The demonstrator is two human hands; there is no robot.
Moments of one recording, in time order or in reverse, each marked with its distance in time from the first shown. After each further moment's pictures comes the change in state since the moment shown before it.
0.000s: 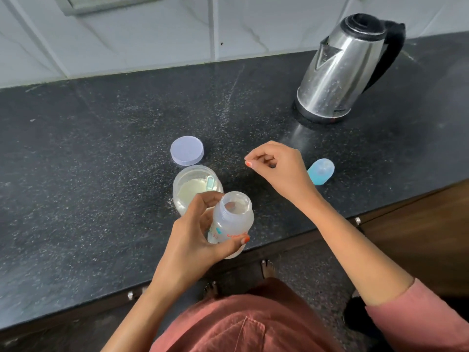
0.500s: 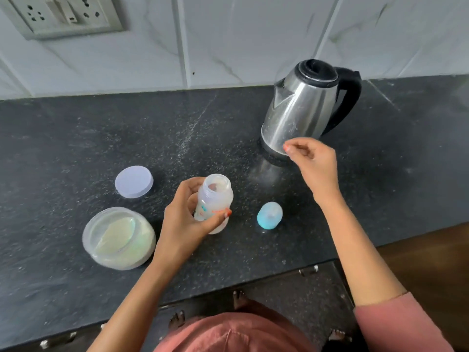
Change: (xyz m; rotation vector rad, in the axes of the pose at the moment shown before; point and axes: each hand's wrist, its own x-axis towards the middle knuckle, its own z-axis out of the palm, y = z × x) left_hand 0.113 0.016 0.099 -0.027 0.242 0.036; right_hand 0.069 0.103 -0.140 0.266 0.289 0.129
